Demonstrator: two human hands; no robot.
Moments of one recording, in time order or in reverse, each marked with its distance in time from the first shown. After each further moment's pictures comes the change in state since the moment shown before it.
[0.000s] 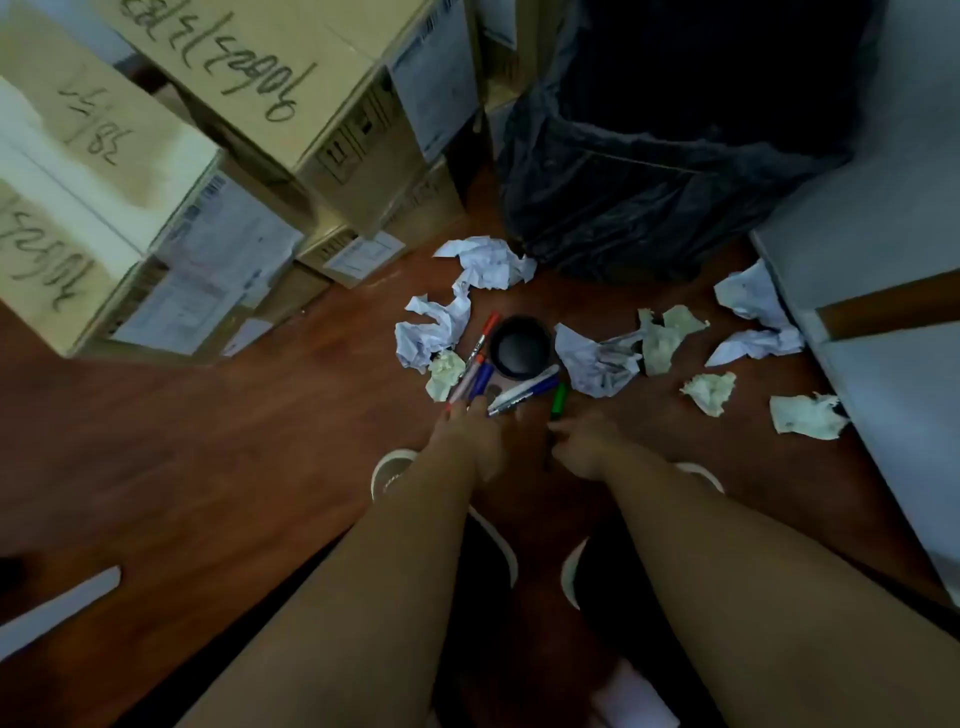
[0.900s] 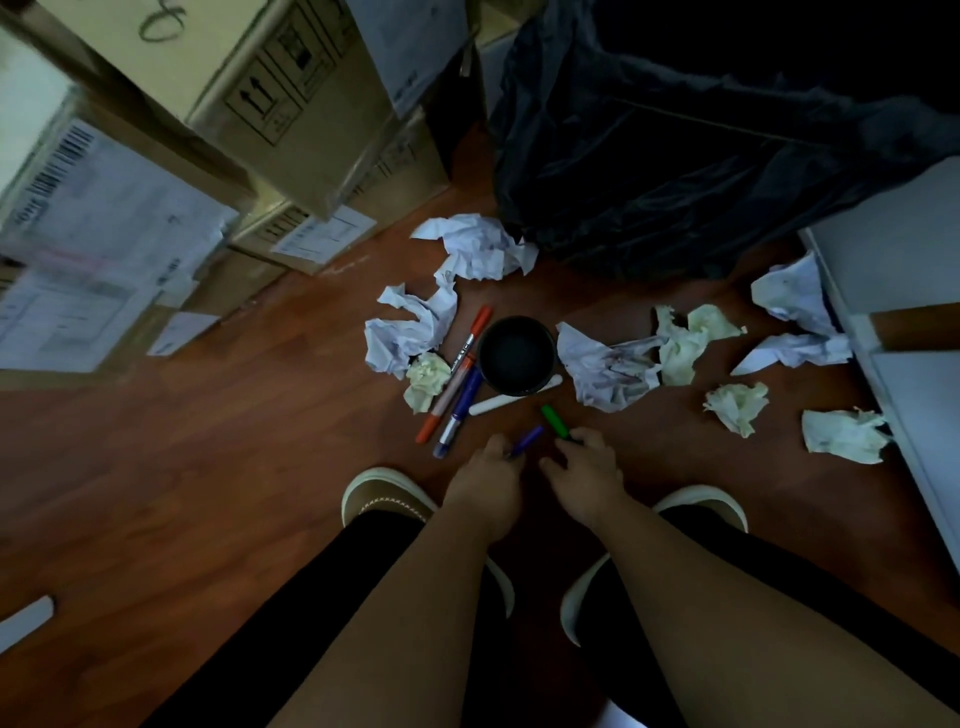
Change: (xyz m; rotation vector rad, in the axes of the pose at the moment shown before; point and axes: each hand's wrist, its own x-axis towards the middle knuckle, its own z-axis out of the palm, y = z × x) left_hand 0.058 0.004 0.071 -0.211 -0.003 0.055; right_hand 0.009 -0.004 0.022 0.221 0.185 0.137
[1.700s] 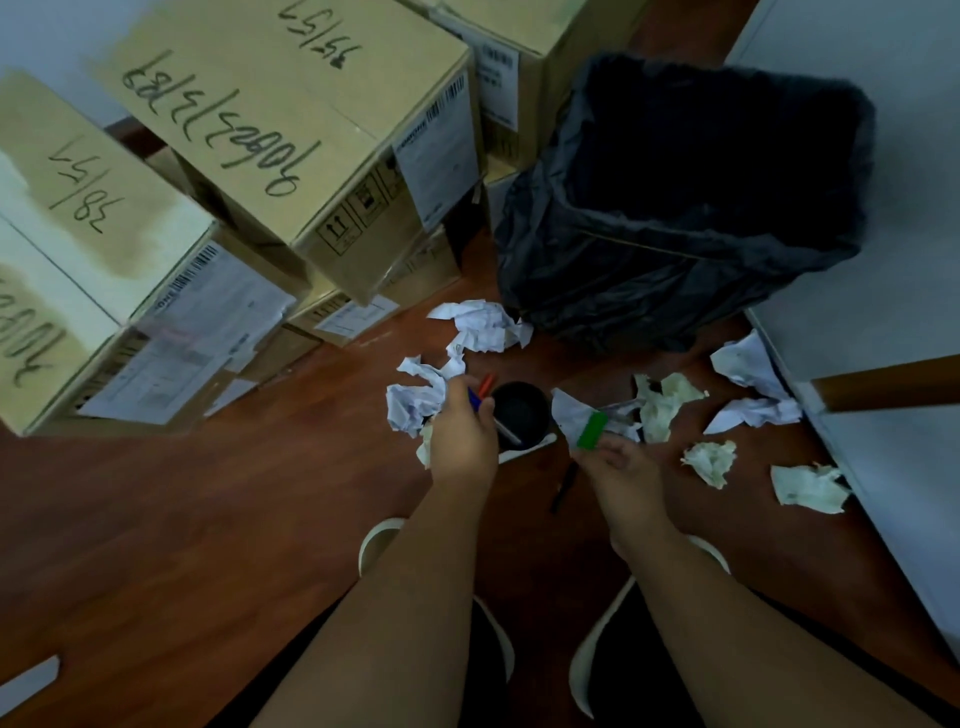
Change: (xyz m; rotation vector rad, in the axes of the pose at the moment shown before) left_hand -0.014 0.022 -0.108 -0.663 0.789 -0.199; right_hand -0.050 -0.027 -0.066 1.130 0.296 -0.022
